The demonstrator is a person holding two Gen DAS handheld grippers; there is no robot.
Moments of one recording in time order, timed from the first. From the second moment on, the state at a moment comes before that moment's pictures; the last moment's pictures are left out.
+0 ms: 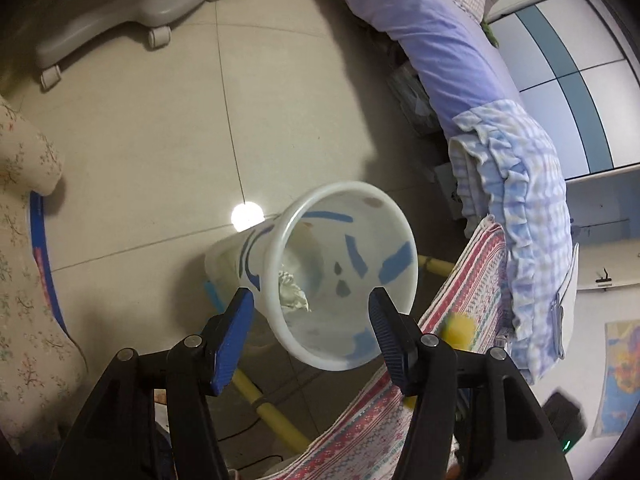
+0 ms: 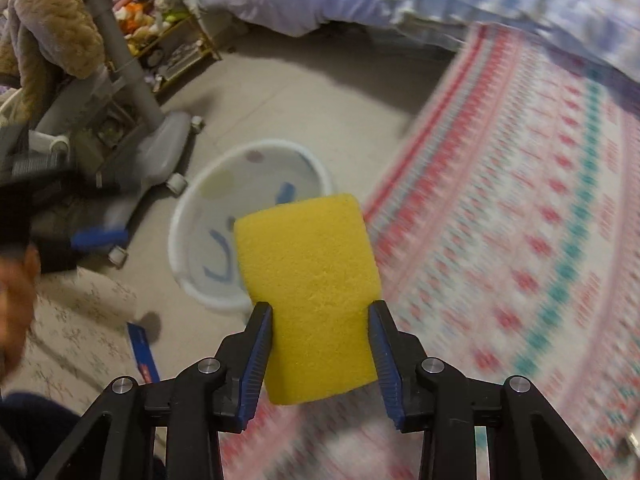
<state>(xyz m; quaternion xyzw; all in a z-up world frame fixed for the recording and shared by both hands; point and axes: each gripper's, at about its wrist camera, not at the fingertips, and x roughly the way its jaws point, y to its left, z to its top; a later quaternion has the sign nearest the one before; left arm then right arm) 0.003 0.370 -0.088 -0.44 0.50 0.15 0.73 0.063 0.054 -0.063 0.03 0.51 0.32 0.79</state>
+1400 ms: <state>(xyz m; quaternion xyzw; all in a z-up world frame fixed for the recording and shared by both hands) 0.009 0.024 -0.044 -0.16 0.56 -0.08 0.81 0.027 -0.273 -0.012 0.16 0.48 0.07 0.86</state>
